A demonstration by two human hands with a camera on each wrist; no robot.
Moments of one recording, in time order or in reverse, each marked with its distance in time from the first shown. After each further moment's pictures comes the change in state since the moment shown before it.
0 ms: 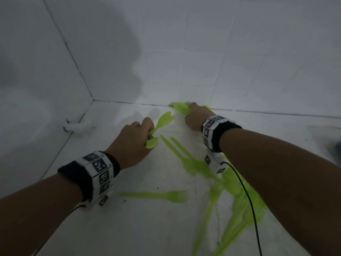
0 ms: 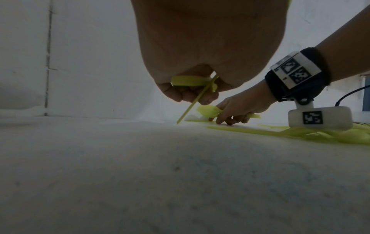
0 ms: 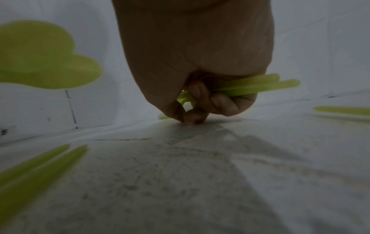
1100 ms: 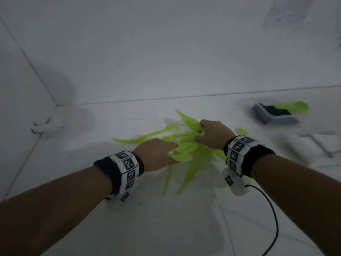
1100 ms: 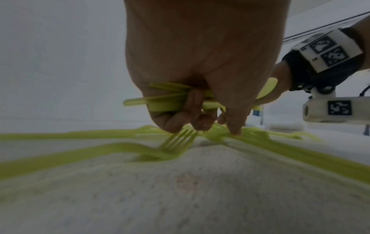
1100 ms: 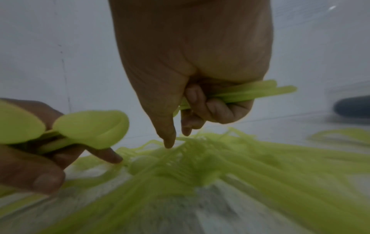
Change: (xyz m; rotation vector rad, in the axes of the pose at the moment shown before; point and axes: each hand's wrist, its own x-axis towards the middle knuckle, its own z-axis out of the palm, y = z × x) left_hand -0.040 0.123 0.059 -0.035 -0.479 0.327; right_hand -0.223 0.115 -0.018 -0.052 0.084 0.113
